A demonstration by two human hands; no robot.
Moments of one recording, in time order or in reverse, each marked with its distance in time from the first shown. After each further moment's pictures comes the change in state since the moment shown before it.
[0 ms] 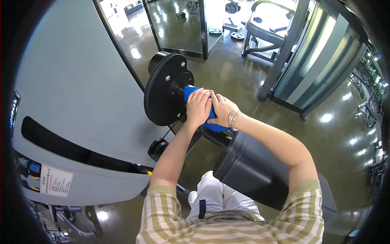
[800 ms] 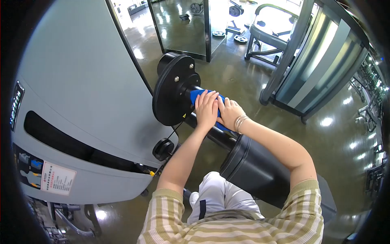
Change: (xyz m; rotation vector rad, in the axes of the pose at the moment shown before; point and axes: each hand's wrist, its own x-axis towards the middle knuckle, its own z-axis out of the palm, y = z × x) left_hand -0.016 0.008 0.012 0.001 -0.061 -0.276; right_hand -0.006 -0.008 -0.002 -0.173 -0.021 0.023
